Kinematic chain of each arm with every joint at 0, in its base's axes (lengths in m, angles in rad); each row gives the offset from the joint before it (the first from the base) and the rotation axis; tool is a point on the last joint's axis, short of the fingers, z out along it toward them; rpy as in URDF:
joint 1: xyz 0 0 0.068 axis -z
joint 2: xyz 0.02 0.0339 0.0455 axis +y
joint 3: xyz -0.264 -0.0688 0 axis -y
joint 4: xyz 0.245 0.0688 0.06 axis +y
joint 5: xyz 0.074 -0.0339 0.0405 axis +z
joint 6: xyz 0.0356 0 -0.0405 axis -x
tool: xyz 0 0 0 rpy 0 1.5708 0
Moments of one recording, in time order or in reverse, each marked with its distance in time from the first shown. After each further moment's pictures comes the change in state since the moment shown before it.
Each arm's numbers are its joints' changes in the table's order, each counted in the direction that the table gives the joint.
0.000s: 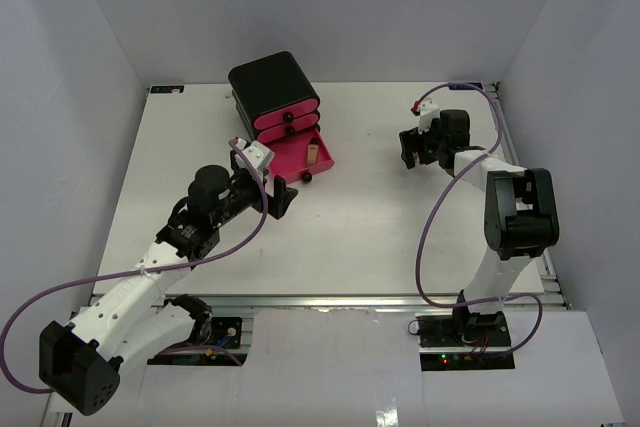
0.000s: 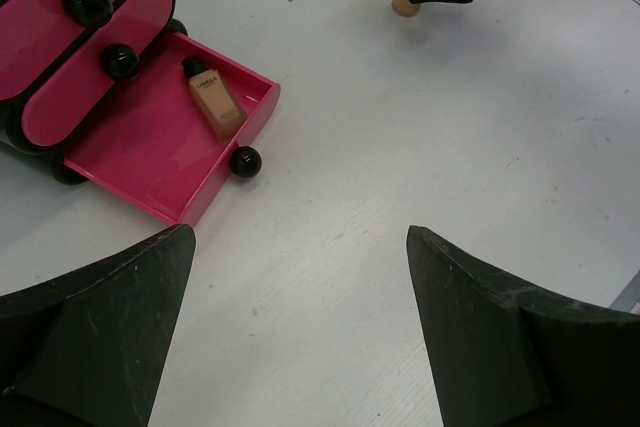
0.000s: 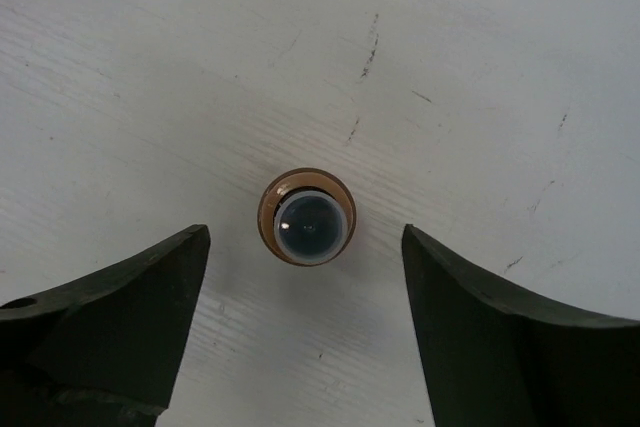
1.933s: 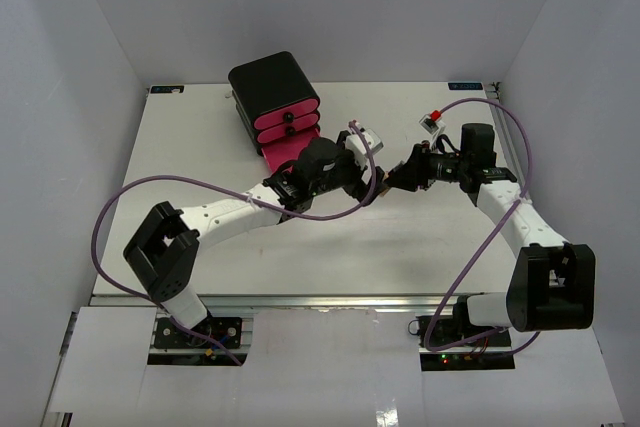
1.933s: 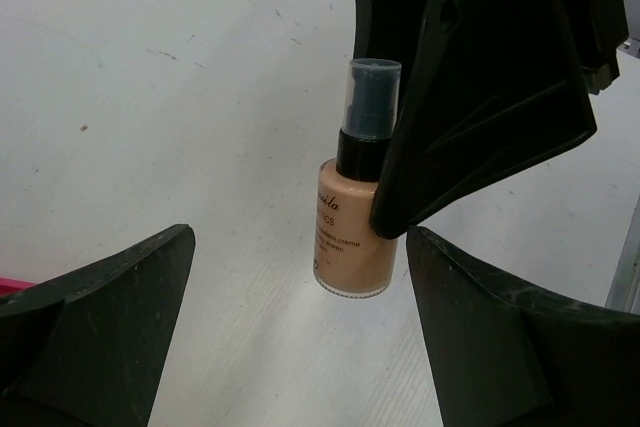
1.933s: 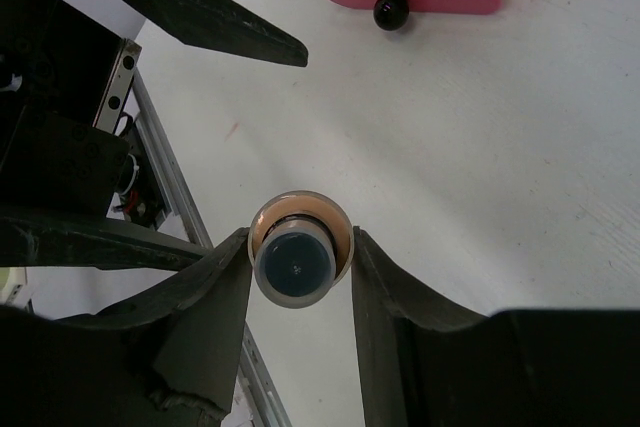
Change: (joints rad) left arm 0.334 0.737 0.448 -0.268 0.014 -0.033; right arm 0.014 -0.470 -0.199 0.247 0.786 -0.400
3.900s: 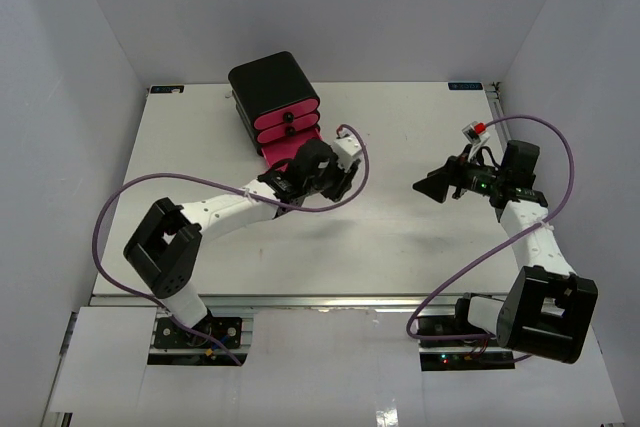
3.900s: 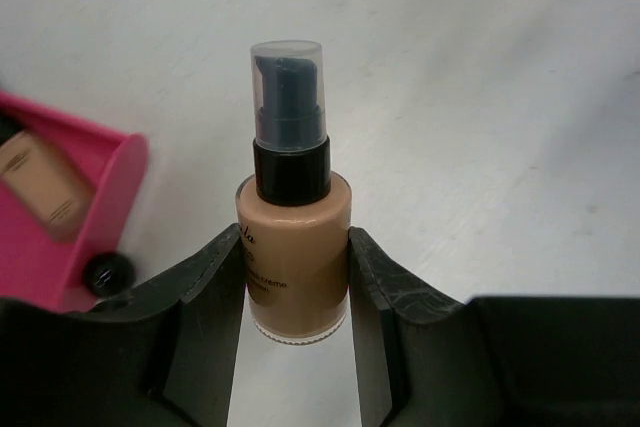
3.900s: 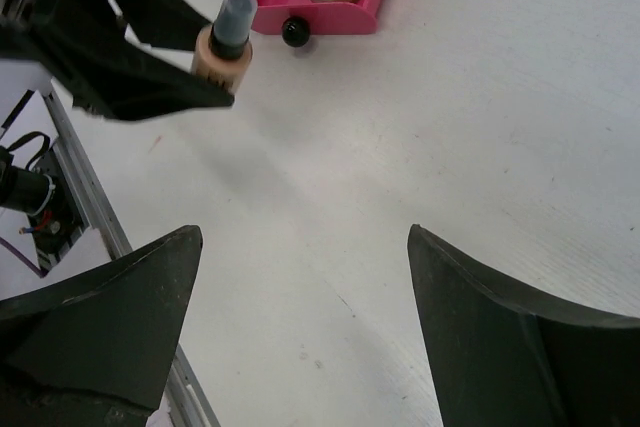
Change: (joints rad) left arm -0.056 0.020 -0.021 0.221 0.139 -0.028; right arm 0.268 -0.135 -0.121 -0.006 0.069 0.174
